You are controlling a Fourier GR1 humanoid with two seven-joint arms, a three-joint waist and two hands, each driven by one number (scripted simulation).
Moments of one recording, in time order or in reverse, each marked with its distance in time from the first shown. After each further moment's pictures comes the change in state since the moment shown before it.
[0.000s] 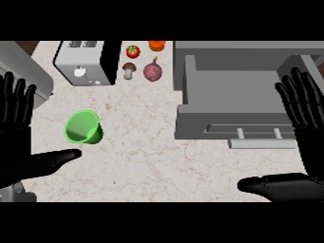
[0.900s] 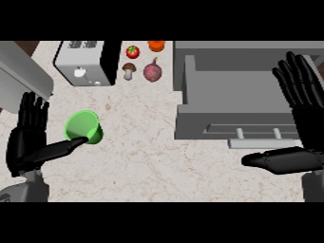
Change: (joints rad) left arm -0.039 0.028 0.118 0.472 0.044 -0.016 -0.212; right arm -0.120 -0.020 -0.087 0.167 -0.036 0.083 -0.049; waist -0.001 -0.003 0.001
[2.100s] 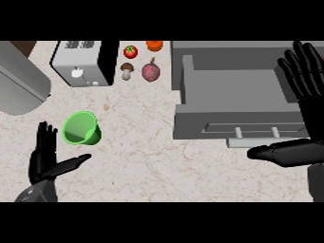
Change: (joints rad) left arm -0.248 0.134 0.159 1.047 0.001 -0.131 -0.682; right arm -0.063 -0.012 -0.044 0.007 -0.017 0.029 0.038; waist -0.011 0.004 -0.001
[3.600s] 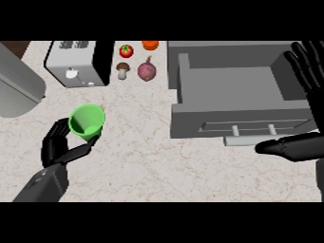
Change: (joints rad) left arm -0.175 0.000 0.018 0.199 -0.030 -0.012 -0.201; right arm -0.045 -0.034 -0.034 0.010 -0.029 0.026 0.041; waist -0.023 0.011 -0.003
